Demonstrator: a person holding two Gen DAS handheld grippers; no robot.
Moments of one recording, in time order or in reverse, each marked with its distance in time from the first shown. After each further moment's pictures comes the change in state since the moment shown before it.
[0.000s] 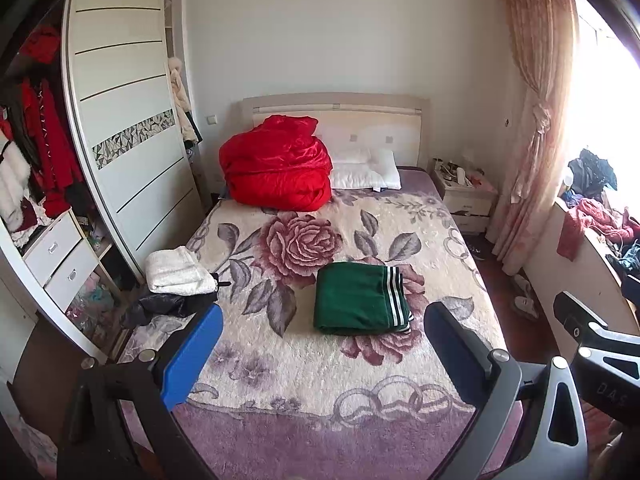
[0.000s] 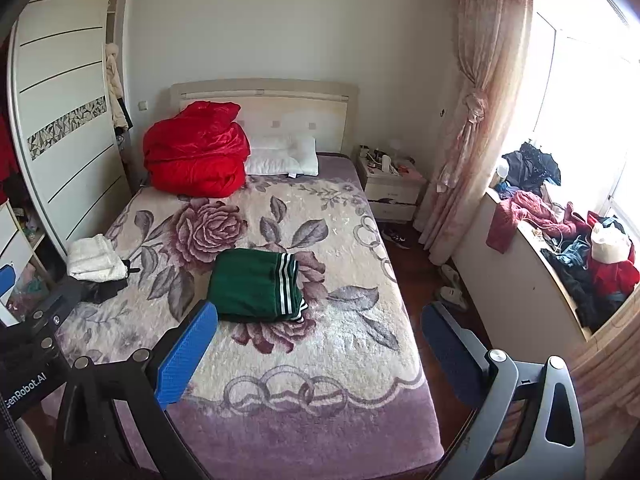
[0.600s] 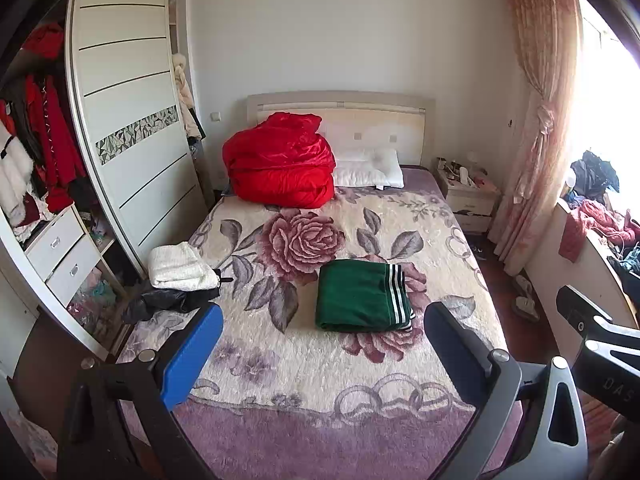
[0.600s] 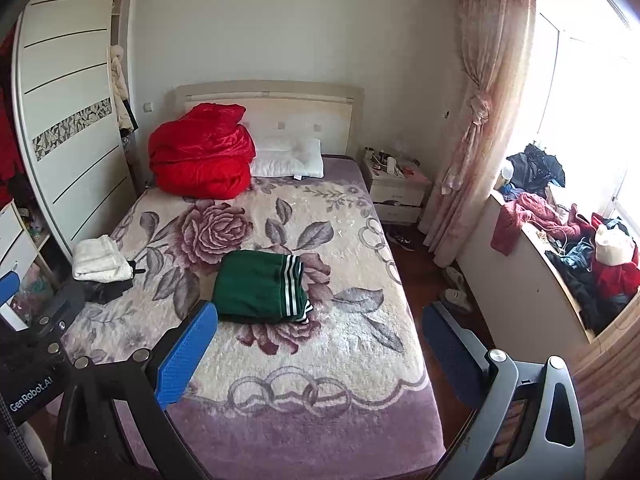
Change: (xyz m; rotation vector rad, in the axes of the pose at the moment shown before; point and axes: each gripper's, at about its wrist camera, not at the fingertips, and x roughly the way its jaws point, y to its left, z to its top) left arm -0.001 0.002 -0.003 -0.008 0.002 0.011; right arm 0.000 0.010 -0.003 -0.001 -0.010 0.018
